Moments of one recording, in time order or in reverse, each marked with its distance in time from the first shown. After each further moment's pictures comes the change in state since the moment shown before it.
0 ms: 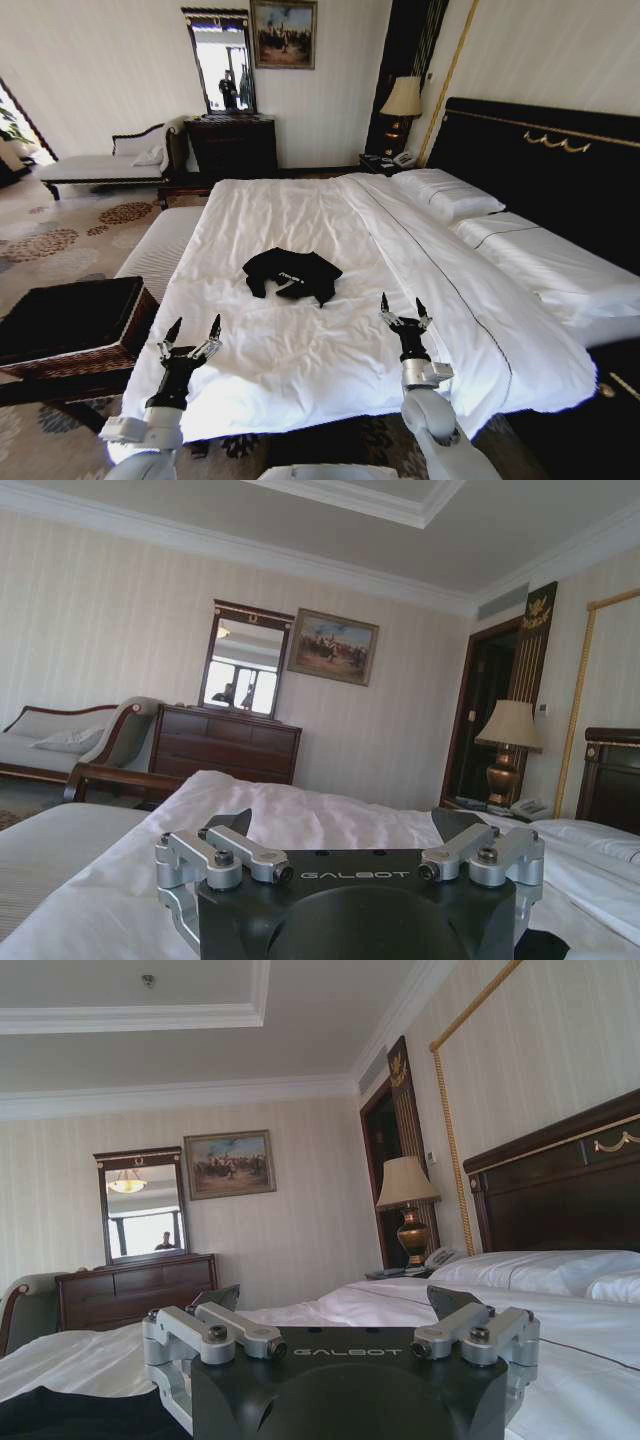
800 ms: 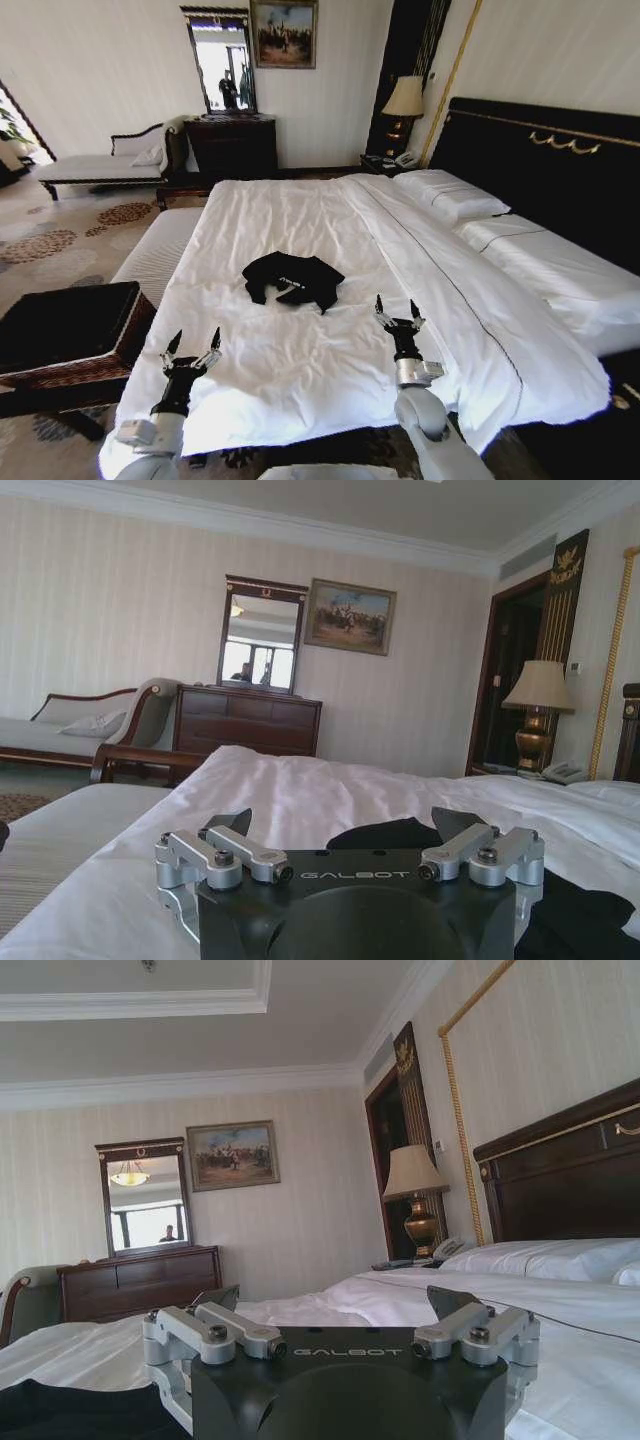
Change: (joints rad) left arm -0.015 -0.021 0.001 0.088 0.064 -0.023 0.001; right arm 0.031 0.010 -0.032 -0.052 -0.015 0.024 0.008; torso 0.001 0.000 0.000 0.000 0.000
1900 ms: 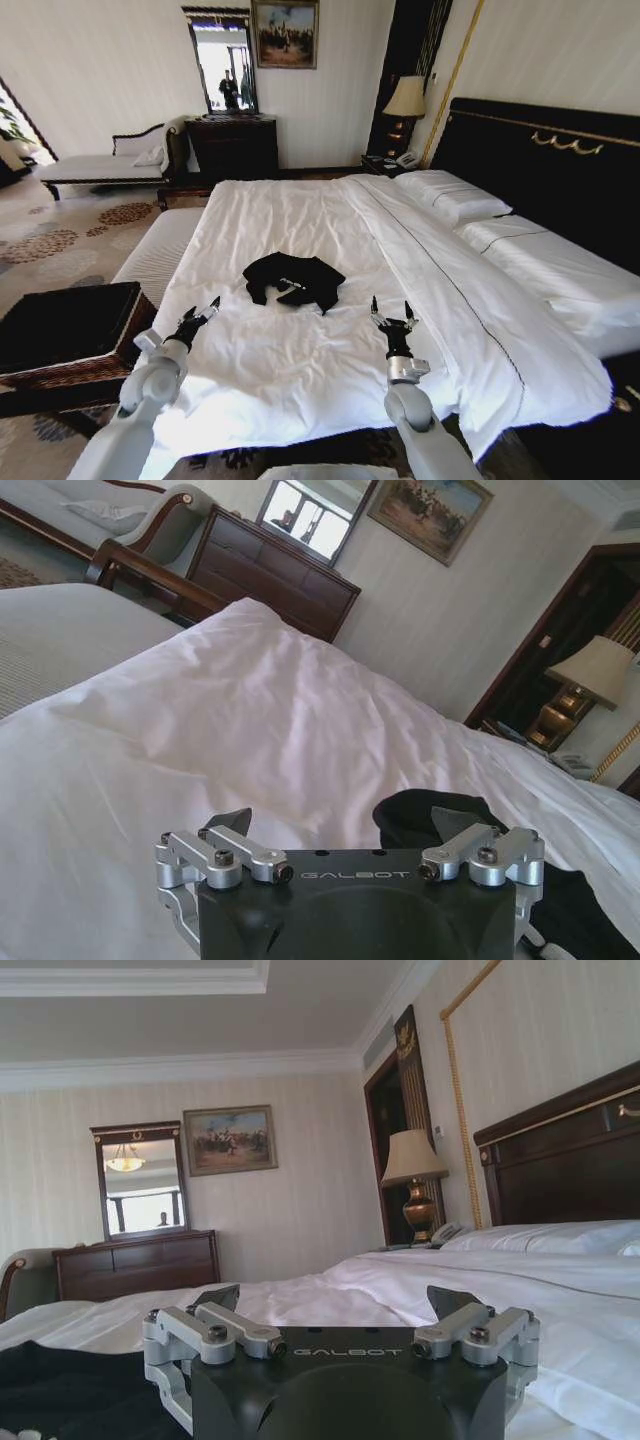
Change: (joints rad) left arm -0.641 0.368 0.128 0.466 -0.658 0.421 -0.187; right arm 0.105 0.027 -0.086 -0.159 -0.038 0.032 0.045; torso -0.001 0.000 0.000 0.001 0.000
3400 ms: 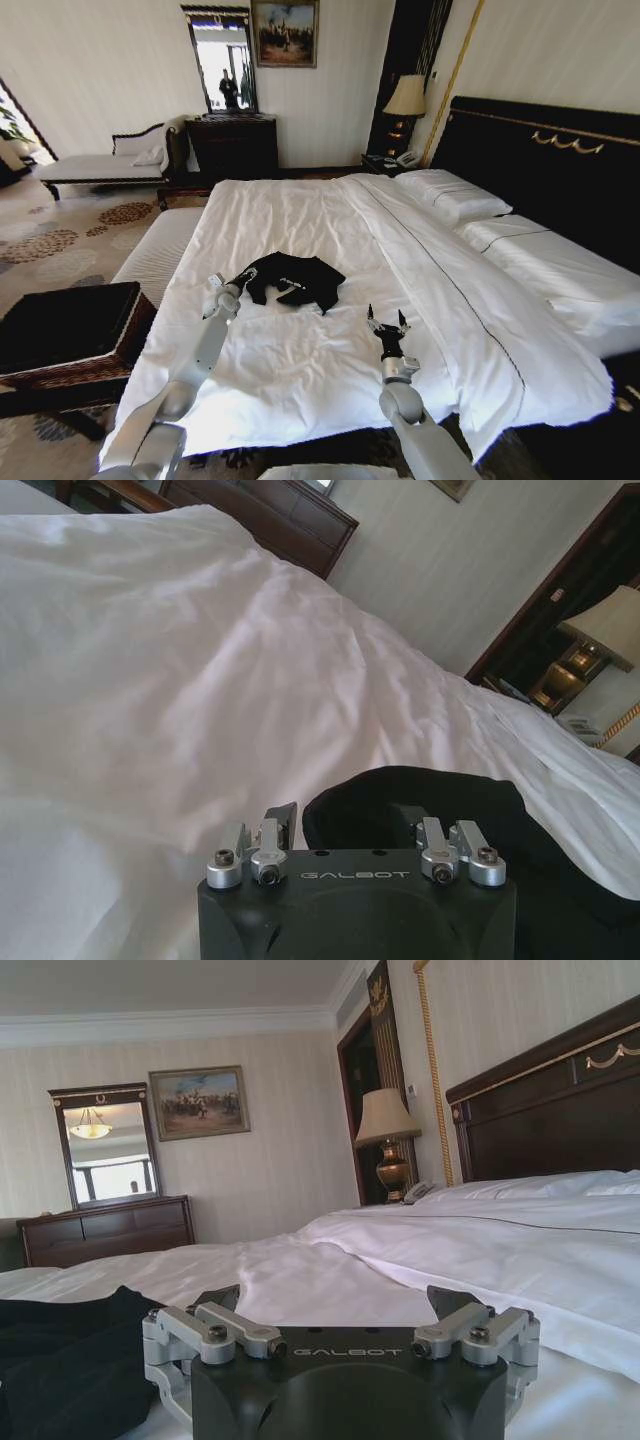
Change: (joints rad) left arm -0.633 -0.236 0.283 0.725 0.145 -0.016 0.066; right arm 0.031 -0.028 -0.014 -0.106 0.079 0.011 0.032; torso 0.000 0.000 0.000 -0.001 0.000
